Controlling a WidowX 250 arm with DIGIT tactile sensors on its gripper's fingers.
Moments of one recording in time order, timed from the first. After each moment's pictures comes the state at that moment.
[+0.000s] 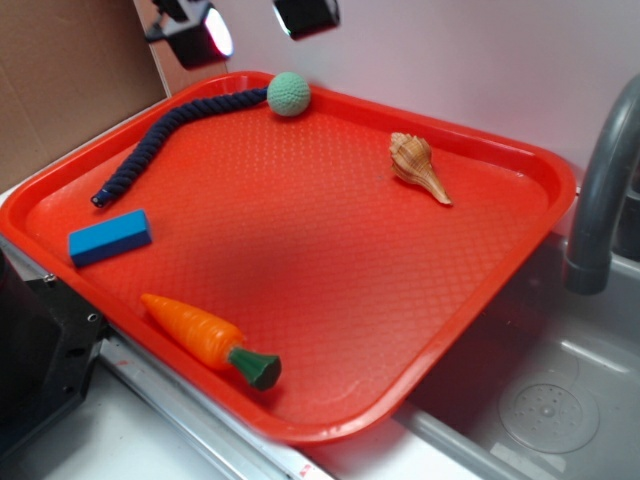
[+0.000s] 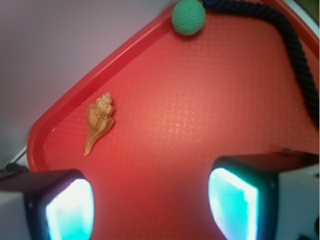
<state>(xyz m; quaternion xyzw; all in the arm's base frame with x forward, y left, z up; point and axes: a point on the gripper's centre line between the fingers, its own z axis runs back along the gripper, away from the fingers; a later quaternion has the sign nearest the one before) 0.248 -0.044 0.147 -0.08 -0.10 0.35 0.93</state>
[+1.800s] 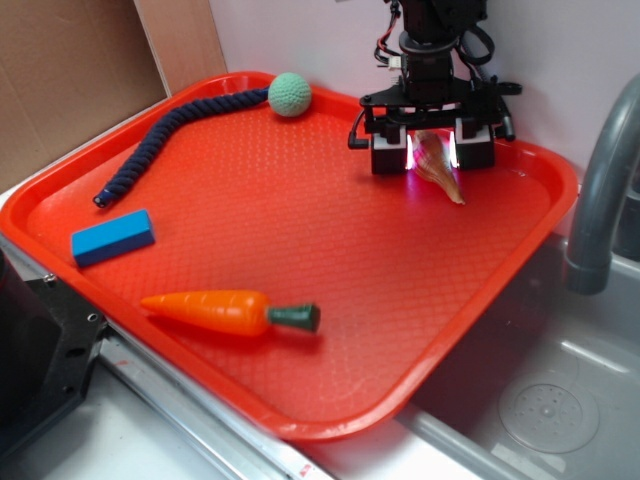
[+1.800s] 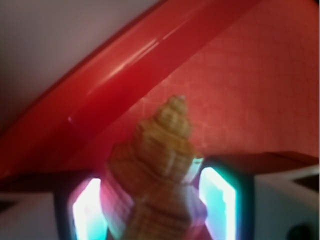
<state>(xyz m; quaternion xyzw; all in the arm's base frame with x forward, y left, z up) 0.355 -0.078 0.017 -0.01 -0.04 0.37 0.93</state>
